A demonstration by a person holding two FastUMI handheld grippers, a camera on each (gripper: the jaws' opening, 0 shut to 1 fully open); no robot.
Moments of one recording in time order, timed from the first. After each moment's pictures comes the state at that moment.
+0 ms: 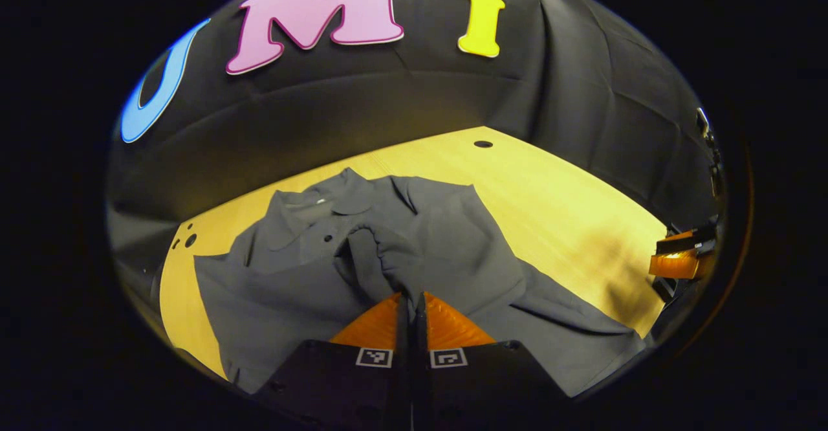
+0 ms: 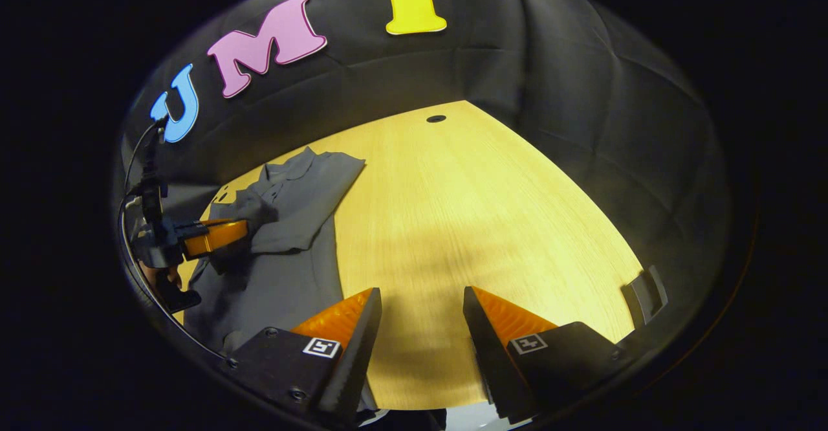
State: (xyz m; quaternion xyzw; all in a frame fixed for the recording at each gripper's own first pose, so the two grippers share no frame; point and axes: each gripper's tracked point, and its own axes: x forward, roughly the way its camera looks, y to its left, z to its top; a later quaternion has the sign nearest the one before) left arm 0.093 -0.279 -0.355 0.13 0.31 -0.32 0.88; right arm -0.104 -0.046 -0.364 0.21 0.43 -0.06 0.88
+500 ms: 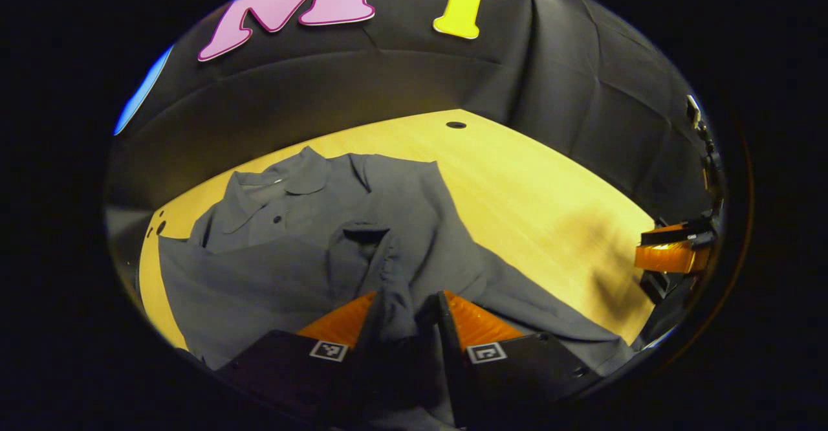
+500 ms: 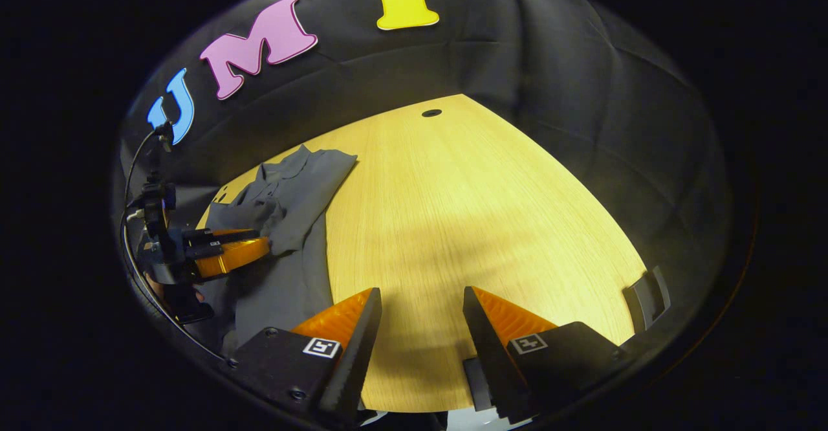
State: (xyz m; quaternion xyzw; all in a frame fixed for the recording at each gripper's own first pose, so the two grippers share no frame) left arm 0.052 -0.327 -0.365 0.09 0.34 -0.38 0.86; right arm -0.103 -0.049 -0.373 0.22 0.44 -0.05 0.87
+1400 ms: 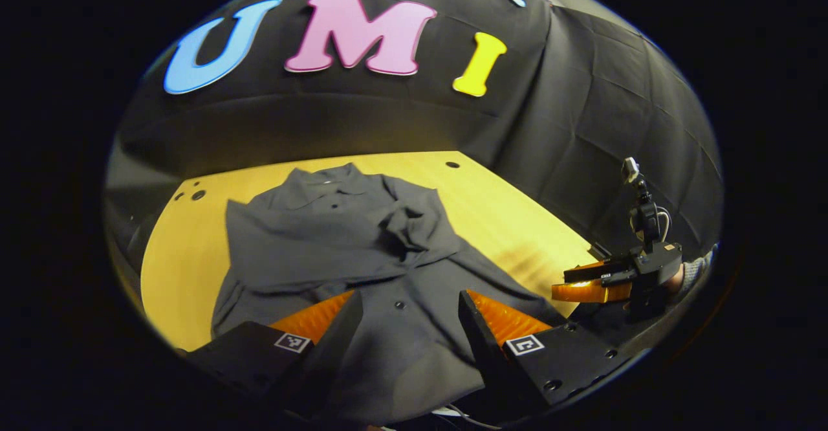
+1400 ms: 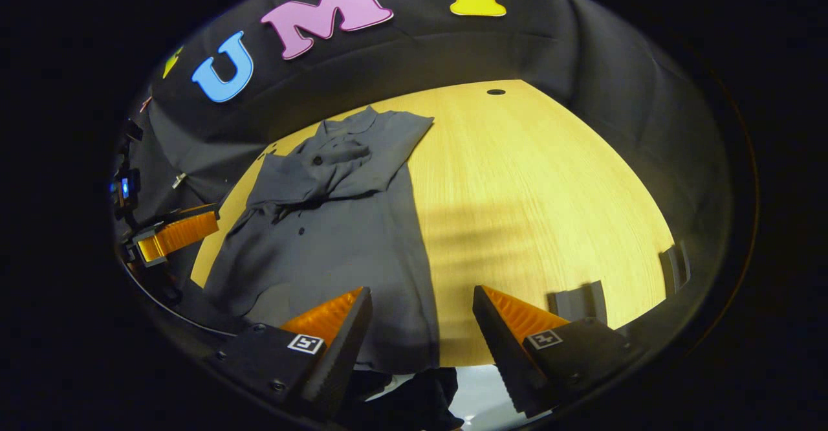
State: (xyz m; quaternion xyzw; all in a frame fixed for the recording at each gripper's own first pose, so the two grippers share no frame) left arm -0.044 -0.141 -0.284 0.00 0.31 -0.35 0.89; right arm -0.162 0.057 -0.342 0.20 0.47 0.05 0.86
